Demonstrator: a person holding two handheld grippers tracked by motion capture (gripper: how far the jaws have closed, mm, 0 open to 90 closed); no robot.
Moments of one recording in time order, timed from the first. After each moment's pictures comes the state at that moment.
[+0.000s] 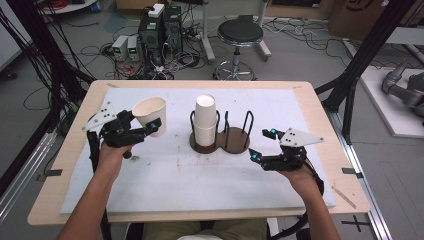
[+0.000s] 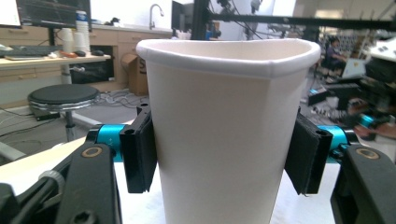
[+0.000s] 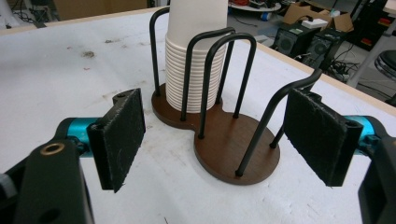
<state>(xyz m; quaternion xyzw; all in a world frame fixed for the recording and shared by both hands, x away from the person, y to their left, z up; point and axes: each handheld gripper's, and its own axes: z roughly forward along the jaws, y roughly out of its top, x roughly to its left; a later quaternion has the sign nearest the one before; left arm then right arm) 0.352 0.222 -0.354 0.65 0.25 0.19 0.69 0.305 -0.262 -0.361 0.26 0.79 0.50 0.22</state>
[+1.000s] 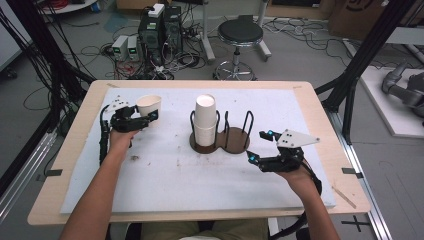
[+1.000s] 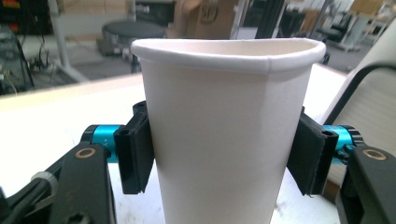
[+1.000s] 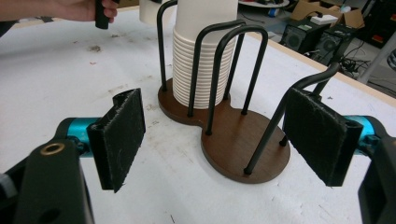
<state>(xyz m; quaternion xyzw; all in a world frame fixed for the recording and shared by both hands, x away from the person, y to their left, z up) 0.435 0.236 -0.422 0.69 0.39 0.20 0.58 0.305 -0.258 -0.367 0.25 0.80 0.50 0.20</state>
